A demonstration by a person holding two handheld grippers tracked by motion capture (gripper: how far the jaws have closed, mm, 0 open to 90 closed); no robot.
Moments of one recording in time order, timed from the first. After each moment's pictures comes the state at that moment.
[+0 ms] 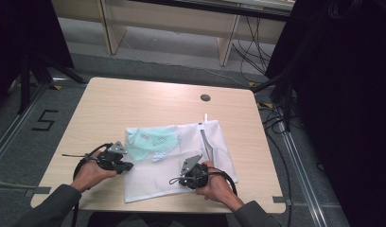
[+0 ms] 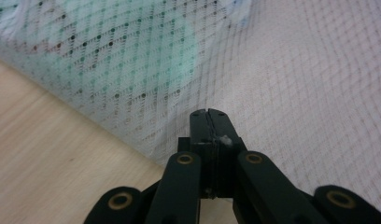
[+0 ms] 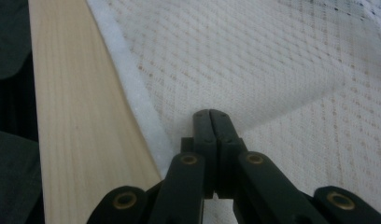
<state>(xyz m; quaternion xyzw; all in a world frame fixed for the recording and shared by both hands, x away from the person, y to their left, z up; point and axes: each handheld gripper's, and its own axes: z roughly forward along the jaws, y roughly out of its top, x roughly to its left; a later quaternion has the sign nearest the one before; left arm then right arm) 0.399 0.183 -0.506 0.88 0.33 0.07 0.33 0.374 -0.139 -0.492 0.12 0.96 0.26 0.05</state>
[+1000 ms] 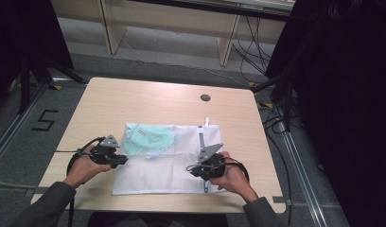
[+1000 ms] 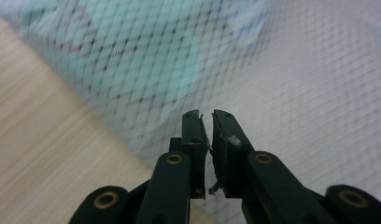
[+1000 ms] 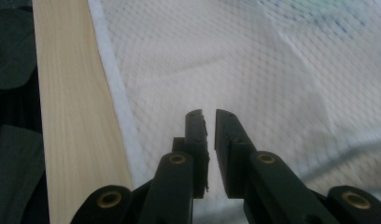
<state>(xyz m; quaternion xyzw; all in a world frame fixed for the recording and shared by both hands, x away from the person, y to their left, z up) 0.404 0.195 -0.492 0.87 0.33 0.08 0.36 0.390 -0.189 -0.458 0.15 0.94 0.30 0.05</state>
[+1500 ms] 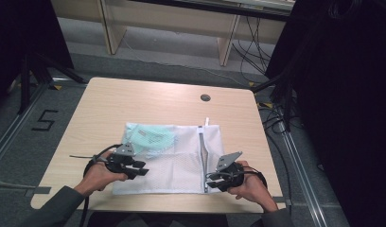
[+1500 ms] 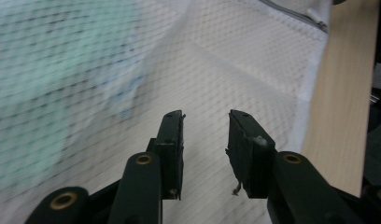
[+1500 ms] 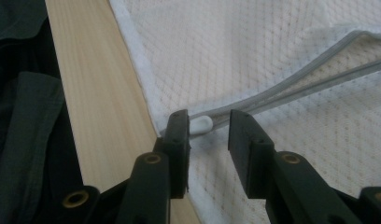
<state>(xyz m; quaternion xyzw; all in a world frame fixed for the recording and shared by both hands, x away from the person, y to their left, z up) 0.379 0.138 -0.487 0.87 0.27 0.03 0.42 0.371 -0.238 -0.467 0.18 0.94 0.28 0.03</state>
